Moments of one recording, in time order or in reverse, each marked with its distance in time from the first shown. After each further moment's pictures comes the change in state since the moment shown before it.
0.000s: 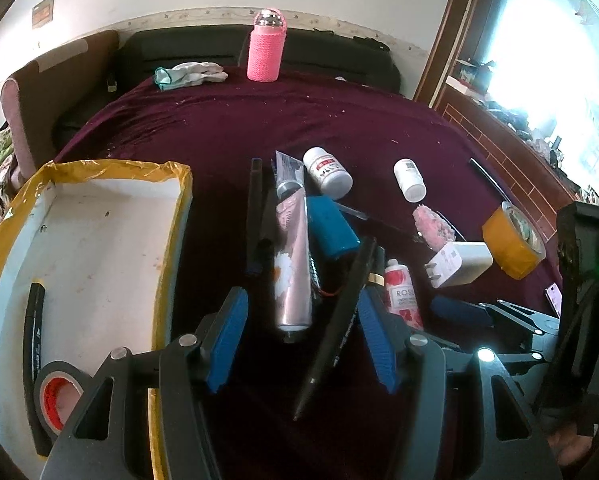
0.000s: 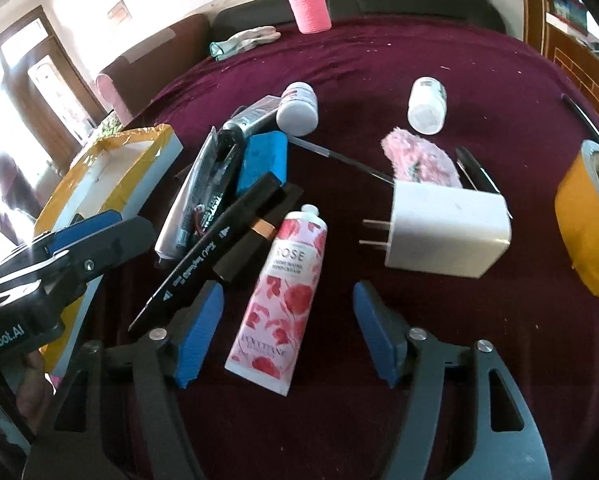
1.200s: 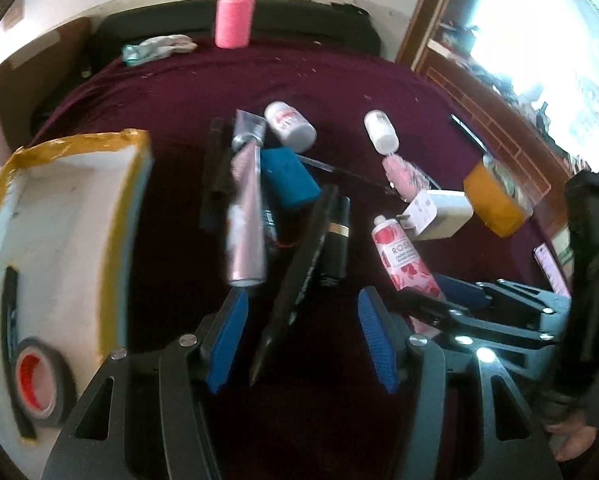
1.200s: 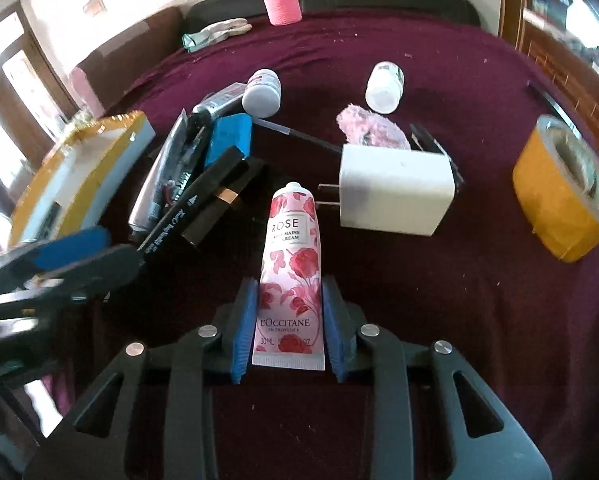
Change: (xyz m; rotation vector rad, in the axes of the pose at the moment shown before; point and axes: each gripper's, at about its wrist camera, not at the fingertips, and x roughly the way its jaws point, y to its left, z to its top) left arm 0.021 -0.029 -0.014 0.081 0.147 -0.040; right arm -0.015 -0.010 -0.016 0.048 0.031 -0.089
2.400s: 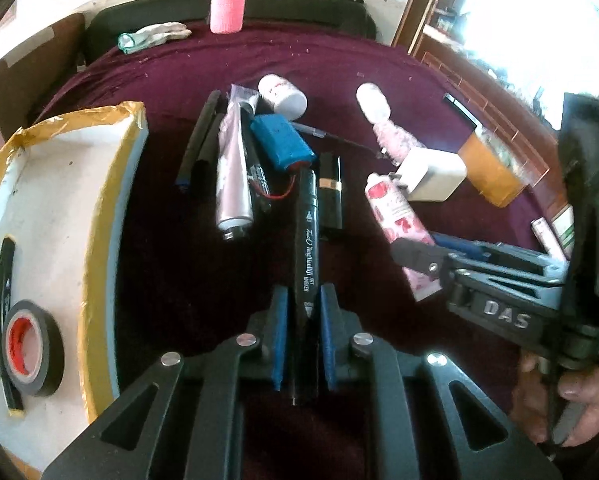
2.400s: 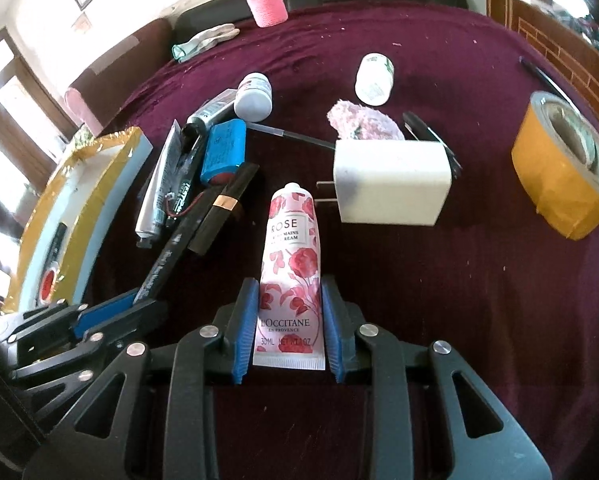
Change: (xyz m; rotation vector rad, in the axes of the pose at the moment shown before) left arm -0.015 -0.003 -0.027 -0.013 0.025 -0.026; right arm -0.001 -0.002 -0.001 0.082 -0.003 0.017
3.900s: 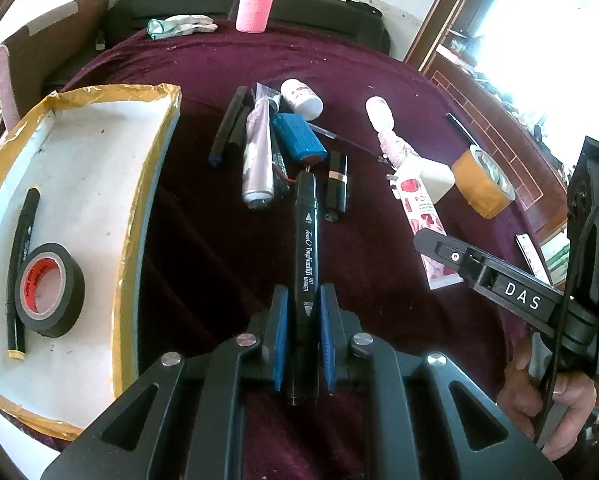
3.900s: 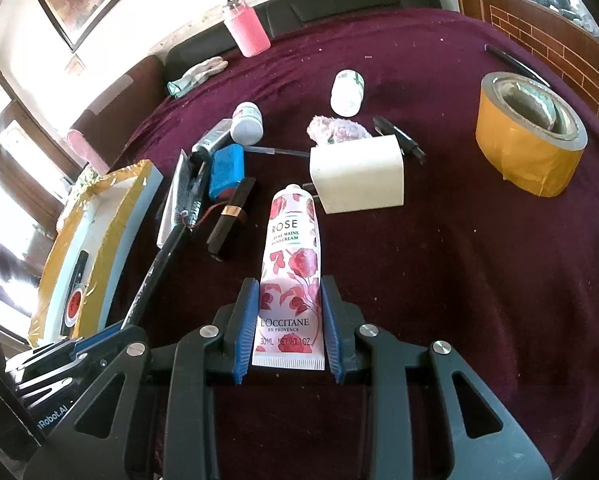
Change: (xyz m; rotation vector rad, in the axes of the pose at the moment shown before) left arm -0.027 0.009 -0.017 -0.088 -0.010 -0.012; right arm -0.033 -0.006 -0.017 0.102 -0.099 0.035
